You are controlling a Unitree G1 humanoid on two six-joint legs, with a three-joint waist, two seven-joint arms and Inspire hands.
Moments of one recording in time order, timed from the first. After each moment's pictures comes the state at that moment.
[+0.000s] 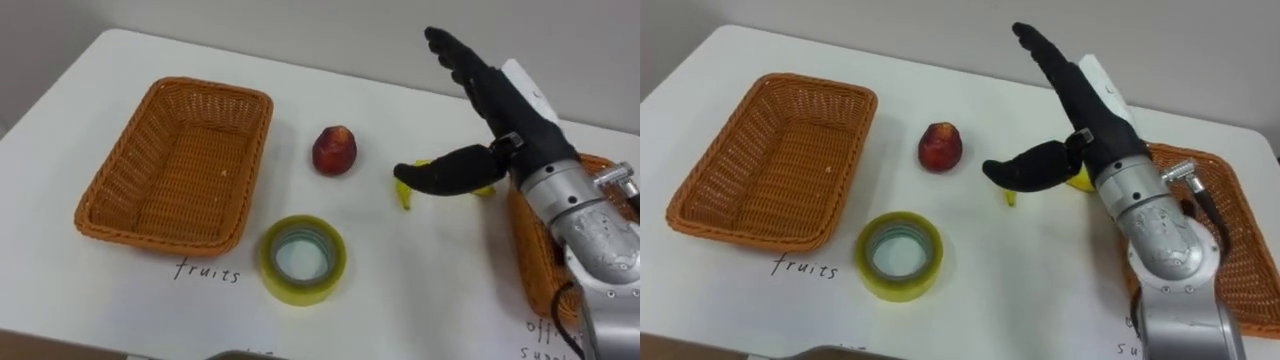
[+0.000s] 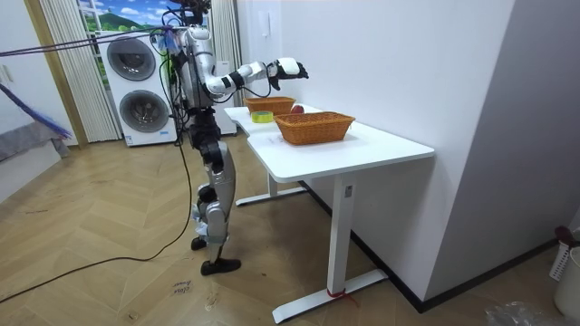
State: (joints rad) left arm 0.22 0.18 0.21 1.03 0.07 0.09 0.14; right arm -0.04 -0.29 -0.03 -0.40 -0.24 0.21 0.33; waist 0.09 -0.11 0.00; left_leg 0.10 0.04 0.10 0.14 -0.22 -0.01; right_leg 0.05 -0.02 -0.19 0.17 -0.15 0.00
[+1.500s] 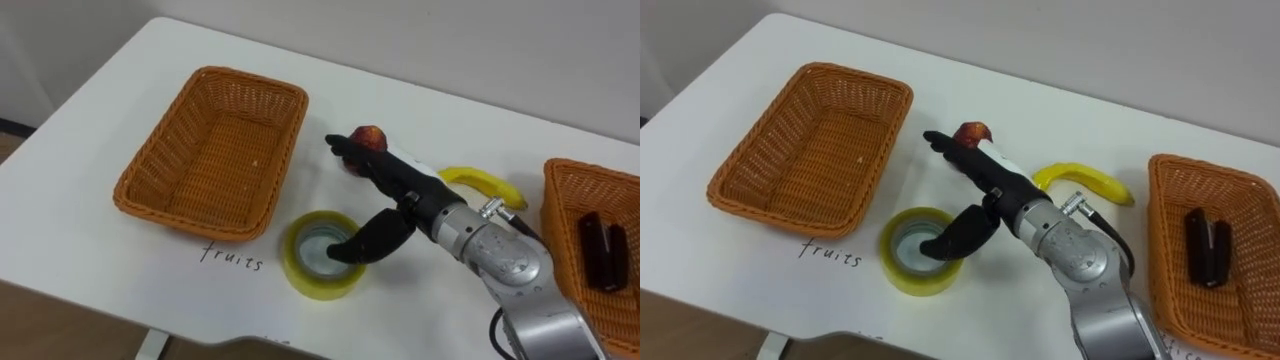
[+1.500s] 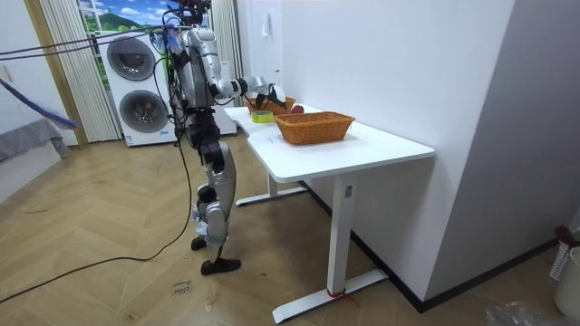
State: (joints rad) left arm 0.21 0.18 0.09 0.94 0.08 0.17 0.20; right arm -0.08 -0.26 0.22 -0.21 -0.24 0.33 0.44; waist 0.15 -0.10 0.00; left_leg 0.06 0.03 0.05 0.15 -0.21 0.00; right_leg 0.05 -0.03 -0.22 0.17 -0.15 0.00
